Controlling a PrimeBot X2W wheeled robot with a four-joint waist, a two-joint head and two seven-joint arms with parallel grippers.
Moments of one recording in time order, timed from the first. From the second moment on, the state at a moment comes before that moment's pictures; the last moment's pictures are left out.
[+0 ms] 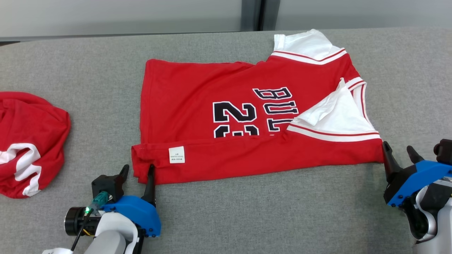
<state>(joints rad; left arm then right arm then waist) -0.26 0.26 -0.44 0.46 -0.50 0.13 -0.09 -0.27 -0.06 -0.30 0.25 0.16 0.13 0.32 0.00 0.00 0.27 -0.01</state>
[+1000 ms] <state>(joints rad) -0.17 0.26 -0.44 0.46 -0.61 0.06 -0.03 -0.18 -0.05 -0.25 0.30 0.22 0.13 0.27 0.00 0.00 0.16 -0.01</state>
